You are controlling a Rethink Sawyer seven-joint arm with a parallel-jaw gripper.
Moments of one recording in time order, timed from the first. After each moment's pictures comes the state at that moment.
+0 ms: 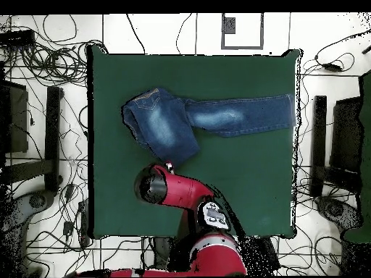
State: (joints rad) arm -0.05 -0.49 0.00 1.92 0.14 0.09 1.23
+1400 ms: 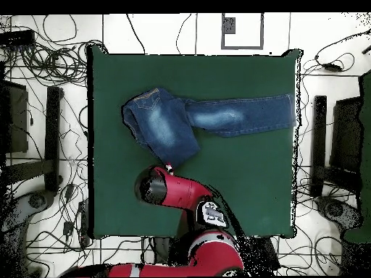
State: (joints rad) arm -0.04 -0.47 0.00 1.92 0.14 0.09 1.23
